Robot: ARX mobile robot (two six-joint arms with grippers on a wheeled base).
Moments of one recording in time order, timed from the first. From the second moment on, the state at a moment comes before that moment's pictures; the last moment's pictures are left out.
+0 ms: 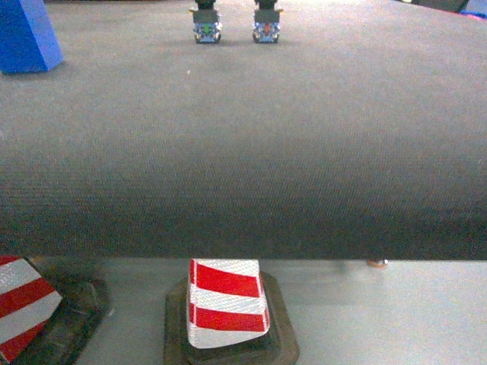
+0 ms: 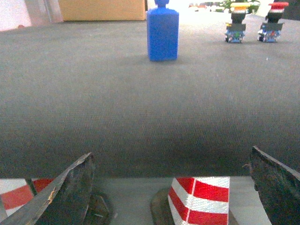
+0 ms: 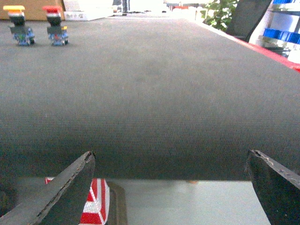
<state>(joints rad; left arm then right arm) 0.00 0.01 0.01 0.00 0.00 0.00 0.00 0.00 0.01 -0.01 0.00 0.00</state>
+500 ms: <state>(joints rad) 0.00 0.01 0.01 0.00 0.00 0.00 0.00 0.00 0.01 0.00 0.00 0.00</state>
